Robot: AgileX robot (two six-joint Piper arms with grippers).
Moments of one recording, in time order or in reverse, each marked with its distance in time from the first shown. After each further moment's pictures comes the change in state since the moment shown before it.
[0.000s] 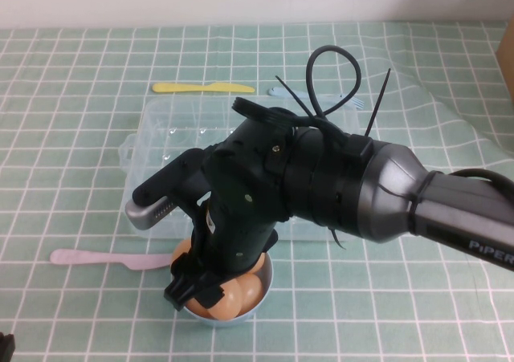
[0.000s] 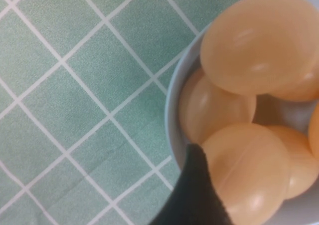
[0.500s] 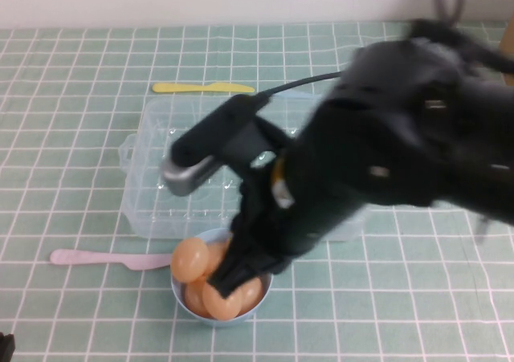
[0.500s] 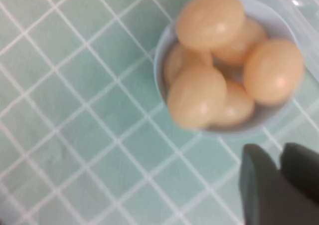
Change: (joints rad) right arm 0.010 -0.288 0.115 -0.037 0.047 0.007; left arm 0.000 0.000 0.000 0.000 0.000 0.000
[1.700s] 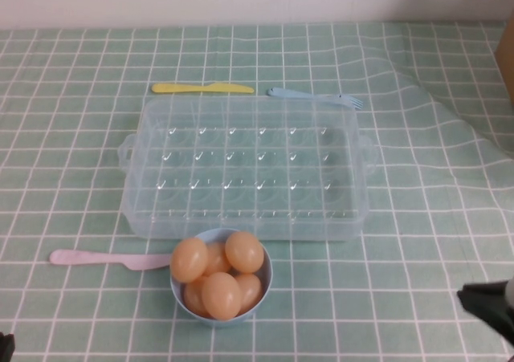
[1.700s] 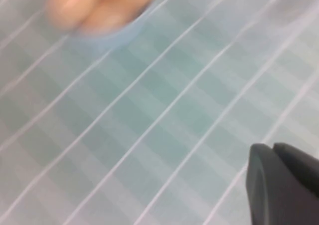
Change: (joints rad) right arm -0.189 -0.887 0.958 -0.063 -0.450 -0.029; left arm 0.000 0.000 0.000 0.000 0.000 0.000
